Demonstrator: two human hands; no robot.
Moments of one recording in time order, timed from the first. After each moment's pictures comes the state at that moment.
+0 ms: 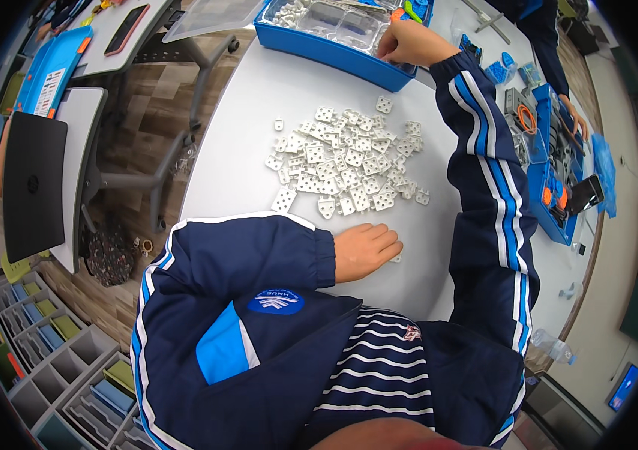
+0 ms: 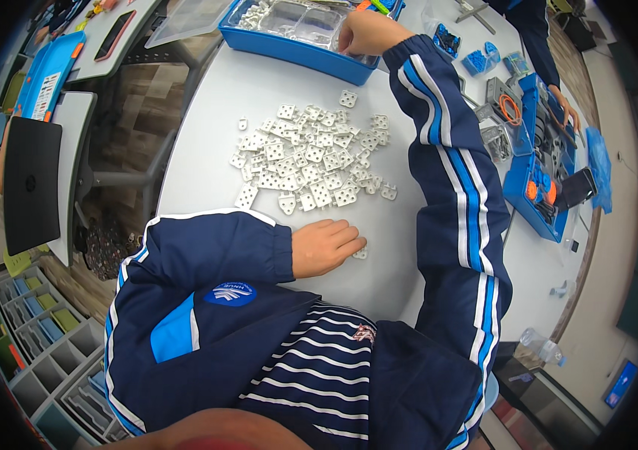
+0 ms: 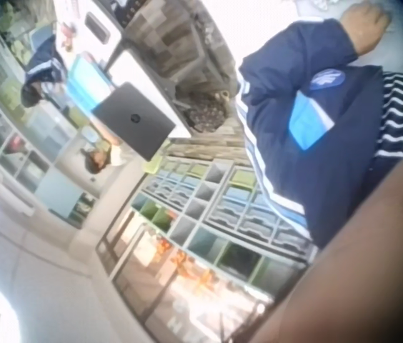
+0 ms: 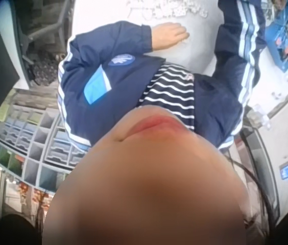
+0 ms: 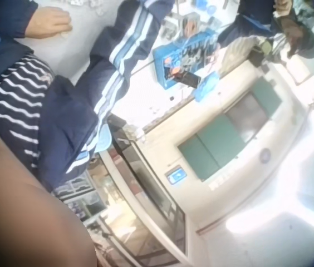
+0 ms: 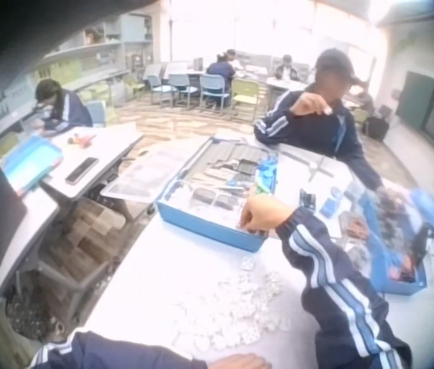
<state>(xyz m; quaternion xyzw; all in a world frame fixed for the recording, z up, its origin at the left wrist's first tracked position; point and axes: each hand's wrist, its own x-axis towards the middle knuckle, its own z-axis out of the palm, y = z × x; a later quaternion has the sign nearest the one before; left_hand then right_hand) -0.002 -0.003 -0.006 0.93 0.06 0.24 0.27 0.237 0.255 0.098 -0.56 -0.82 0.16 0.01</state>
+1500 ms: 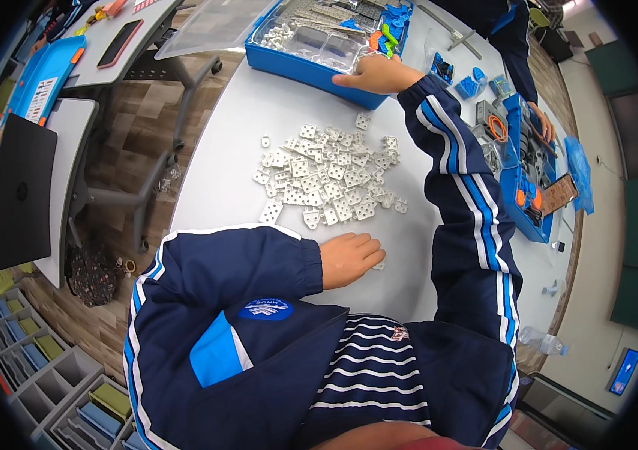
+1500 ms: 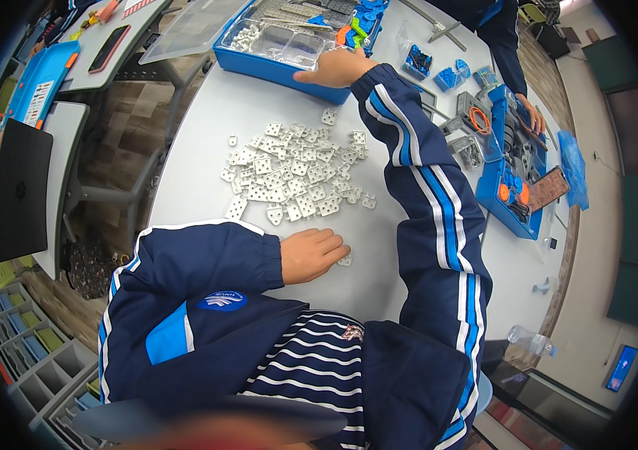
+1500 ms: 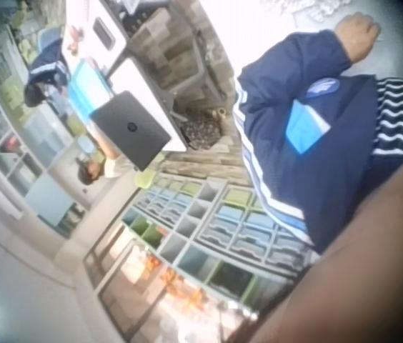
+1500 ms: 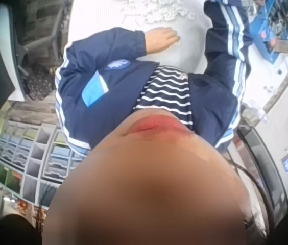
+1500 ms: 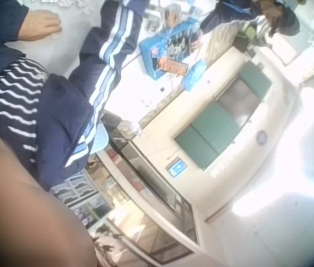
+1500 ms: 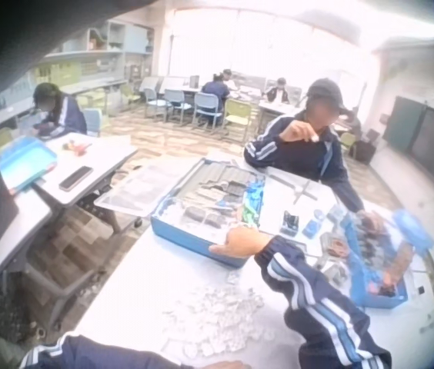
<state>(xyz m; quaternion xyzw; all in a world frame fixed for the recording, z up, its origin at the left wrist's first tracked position) -0.002 -0.002 -0.009 0.93 0.04 0.24 0.26 0.198 0.243 0.103 -0.63 -0.75 0.14 -0.17</state>
